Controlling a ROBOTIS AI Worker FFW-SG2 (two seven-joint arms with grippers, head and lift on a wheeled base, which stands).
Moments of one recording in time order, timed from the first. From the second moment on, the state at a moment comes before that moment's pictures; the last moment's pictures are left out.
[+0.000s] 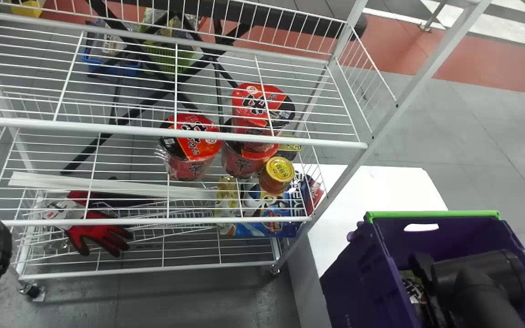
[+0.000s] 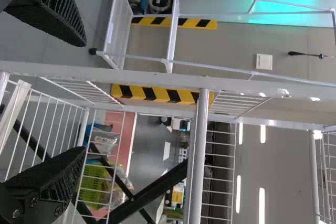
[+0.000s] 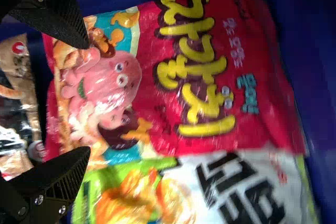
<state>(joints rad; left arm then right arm) 0.54 0.21 -0.17 -1.69 0.17 -0.47 0.39 -0.01 -0.50 -0.21 -1.04 0.21 1.20 0.74</state>
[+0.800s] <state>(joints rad) 0.54 0.21 -0.17 -1.67 0.17 -0.49 0.39 0.08 -0.46 -0.27 -1.08 0.16 1.07 0.65</state>
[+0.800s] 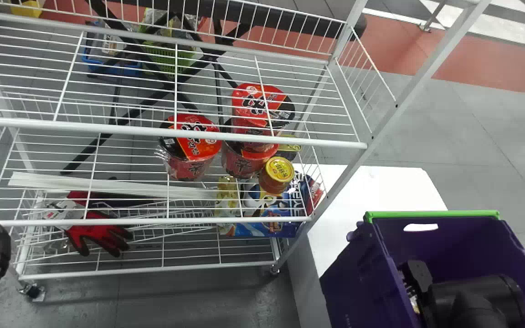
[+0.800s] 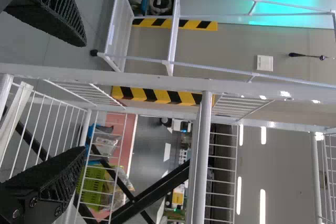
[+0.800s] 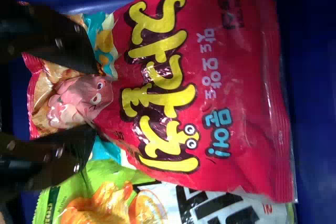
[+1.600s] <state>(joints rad) 0.54 0.21 -0.17 -1.67 0.17 -0.49 0.39 0.11 -0.46 -0.34 -1.14 0.14 1.05 0.68</state>
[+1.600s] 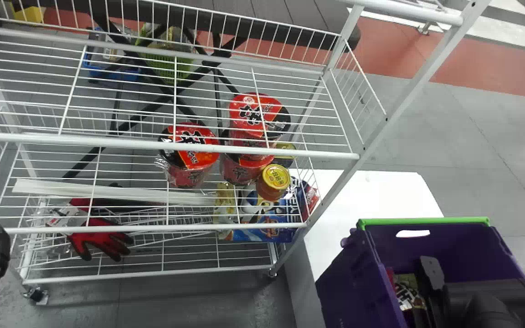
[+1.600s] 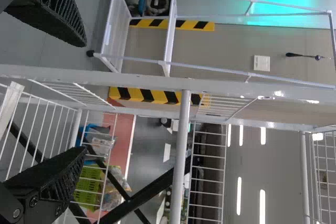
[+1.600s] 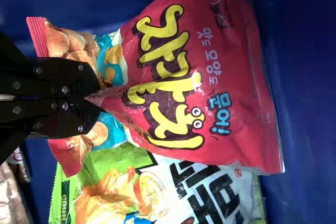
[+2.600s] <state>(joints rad) 0.54 0.21 -0.17 -1.67 0.17 -0.48 0.39 0.15 -0.46 -0.38 -1.18 0.14 1.04 0.71</state>
